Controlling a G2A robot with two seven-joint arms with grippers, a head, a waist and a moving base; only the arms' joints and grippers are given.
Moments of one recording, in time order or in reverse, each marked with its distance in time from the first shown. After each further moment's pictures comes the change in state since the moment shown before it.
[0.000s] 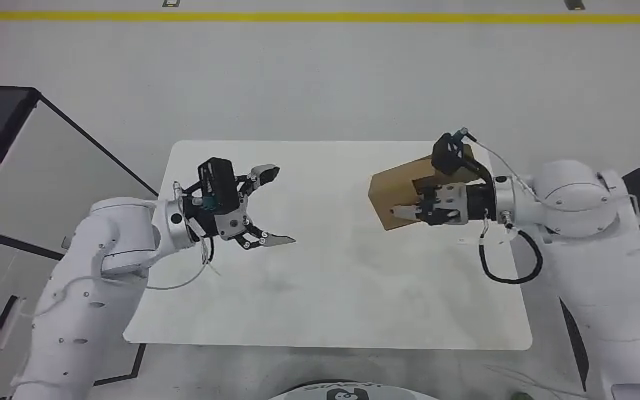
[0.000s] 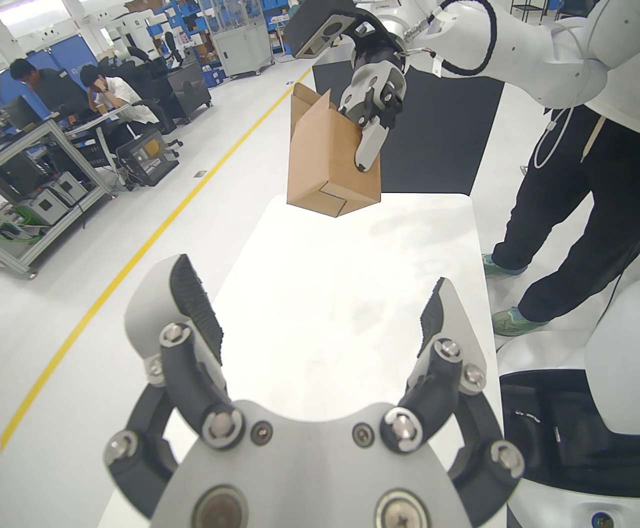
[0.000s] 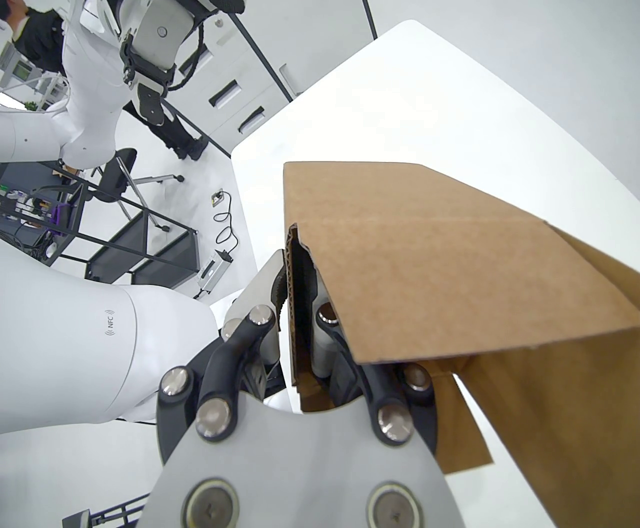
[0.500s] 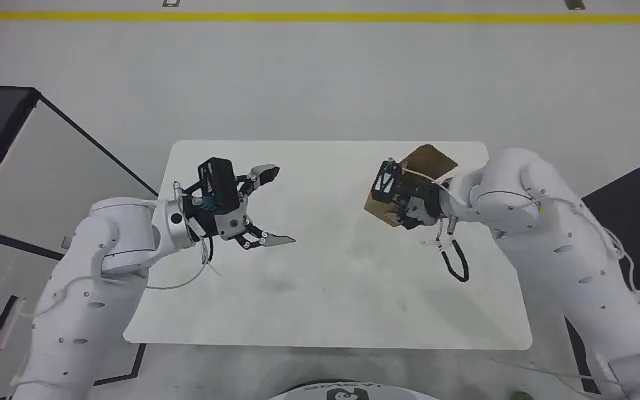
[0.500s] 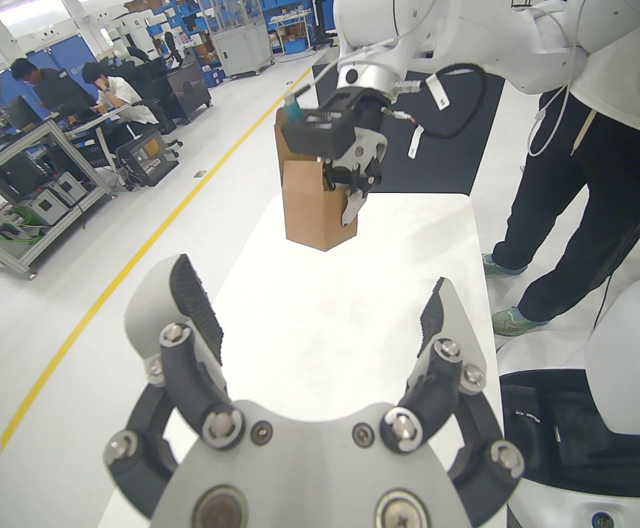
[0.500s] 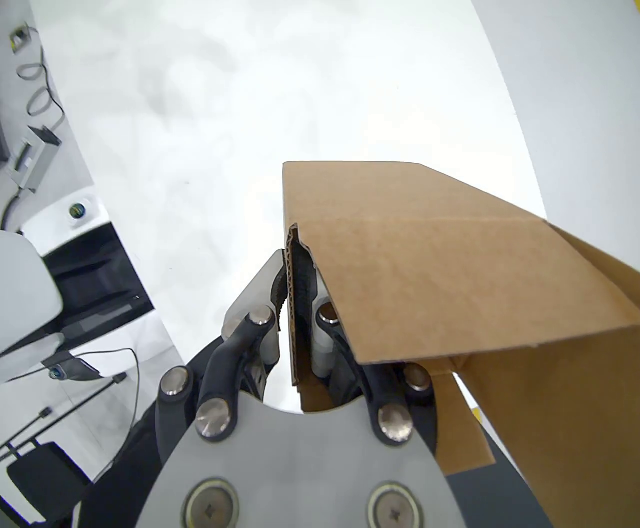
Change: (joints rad) left arm 0.000 0.000 0.000 0.000 0.000 0.000 0.000; right arm 0.261 0.041 -0.451 0.007 -0.602 -0.004 -0.003
